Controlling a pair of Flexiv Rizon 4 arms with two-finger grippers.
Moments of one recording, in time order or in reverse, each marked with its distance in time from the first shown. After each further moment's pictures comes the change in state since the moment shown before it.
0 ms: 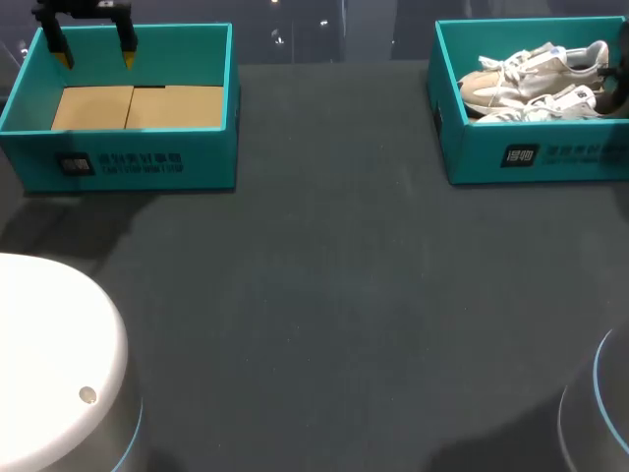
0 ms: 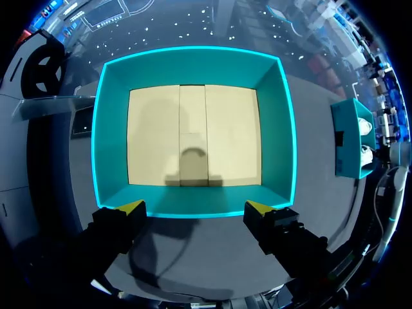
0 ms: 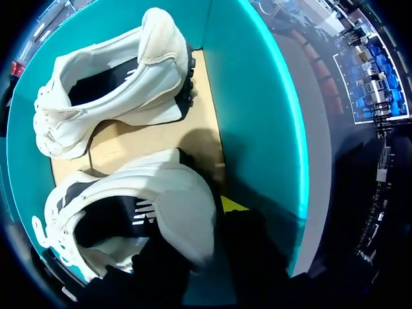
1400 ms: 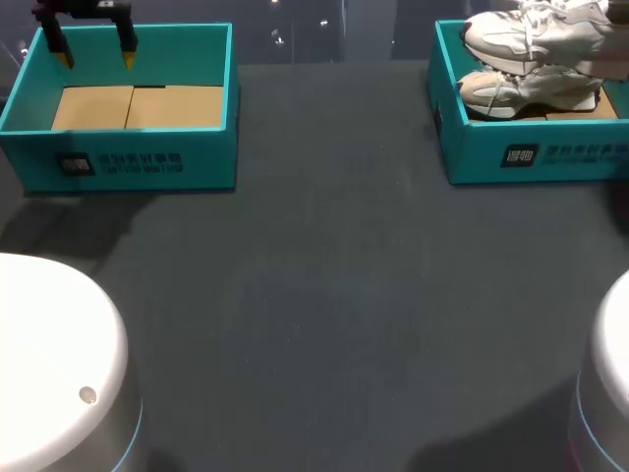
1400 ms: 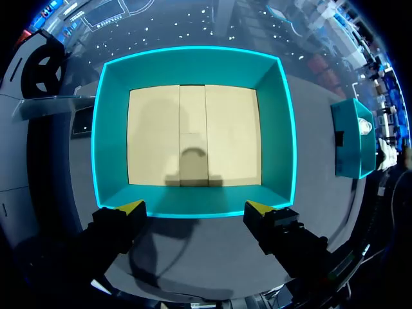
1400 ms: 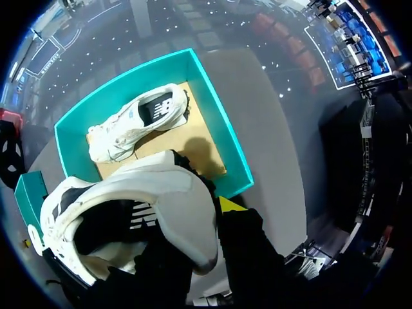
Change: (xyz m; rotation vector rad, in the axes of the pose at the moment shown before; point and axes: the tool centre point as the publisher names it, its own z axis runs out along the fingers) left arm 0.000 0.000 0.000 0.000 0.000 0.000; right arm 0.026 -0.030 -0.187 0.045 -0.058 0.227
